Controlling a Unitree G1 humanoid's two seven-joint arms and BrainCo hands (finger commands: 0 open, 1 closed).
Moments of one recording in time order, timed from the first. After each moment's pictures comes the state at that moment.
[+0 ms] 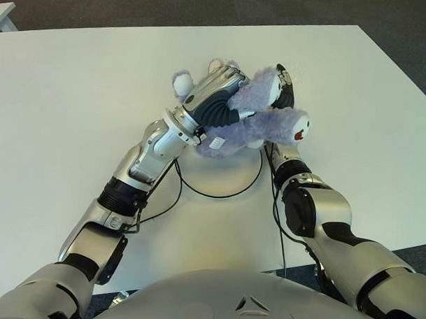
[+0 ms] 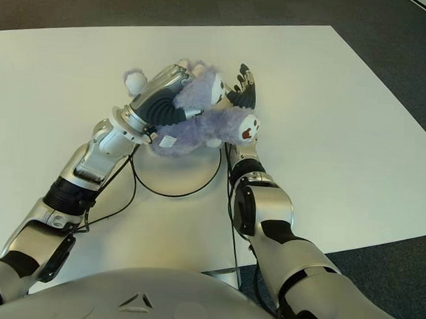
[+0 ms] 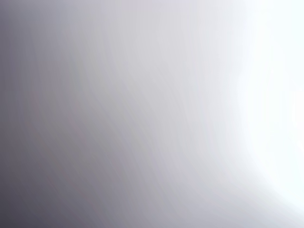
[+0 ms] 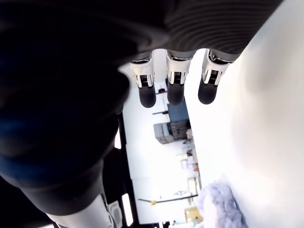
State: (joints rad) left arm -0.41 0.25 -0.30 0.00 0.47 -0.49 -0.05; right arm -0.84 -0.02 -0.24 1.23 0.06 -0.54 -0.10
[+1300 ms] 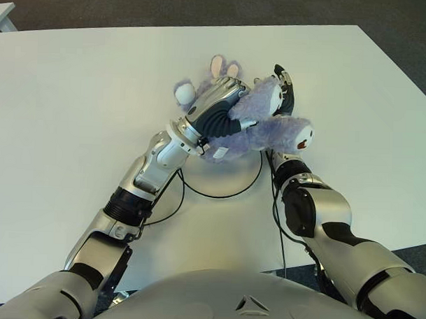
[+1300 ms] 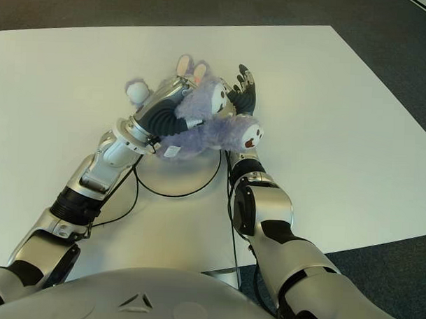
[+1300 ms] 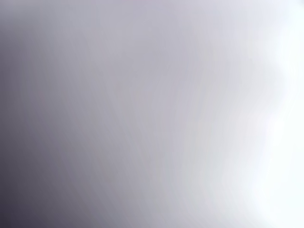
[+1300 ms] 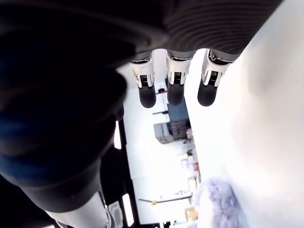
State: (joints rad) left arm -0.32 0.19 -0.30 -0.01 0.44 -0.52 -0.05; right arm -0.84 -0.02 -0.25 1.23 0.07 -0.54 -0.09
